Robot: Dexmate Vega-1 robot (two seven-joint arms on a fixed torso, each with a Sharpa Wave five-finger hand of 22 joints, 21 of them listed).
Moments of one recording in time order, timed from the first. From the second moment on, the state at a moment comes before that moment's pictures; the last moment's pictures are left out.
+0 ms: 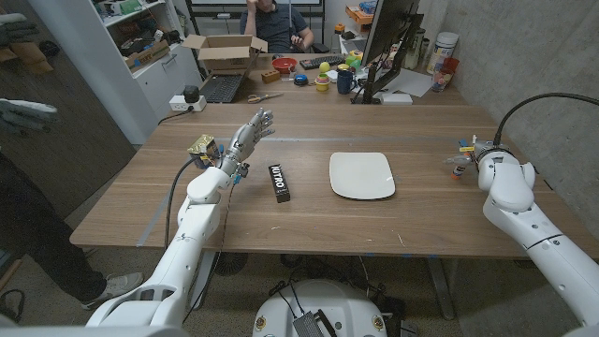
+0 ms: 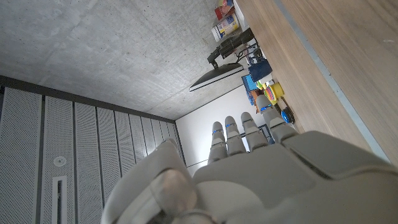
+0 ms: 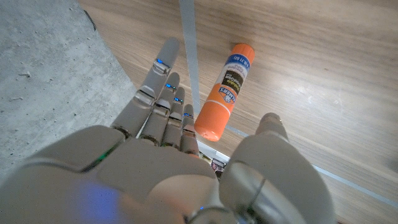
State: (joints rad) left arm 0.85 0.16 -0.02 -1.22 -0.13 -0.37 -0.42; left_hand 0.29 0.13 0.21 0.15 0.23 0.12 0.04 0.20 0.18 0.14 0.04 0.20 0.18 0.07 0.03 0.19 0.18 0.04 0.11 0.56 0.19; right arm -1.04 -0.67 -0.12 -1.77 -1.19 -0.56 0.54; right_hand 0.40 -0.10 0.16 -0.06 0.24 0.29 0.10 0.21 0.20 0.46 0.07 0.26 0.19 0.68 -0.06 0.22 0.18 0.85 -0.10 0.72 0.17
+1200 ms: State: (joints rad) left arm 0.83 0.15 -0.04 -1.19 -0.13 -0.38 -0.43; left_hand 0.28 0.12 0.19 0.15 0.23 0.12 0.03 0.20 0.18 0.14 0.04 0.20 0.18 0.07 0.03 0.19 0.18 0.04 0.11 0.56 0.19; right arm -1.01 -0.67 -0.12 -1.75 -1.13 -0.55 0.56; right_hand 0.71 0.04 0.25 -0.16 0.26 0.51 0.10 0.25 0.21 0.71 0.06 0.34 0.22 1.05 -0.18 0.26 0.21 1.02 -0.16 0.71 0.18
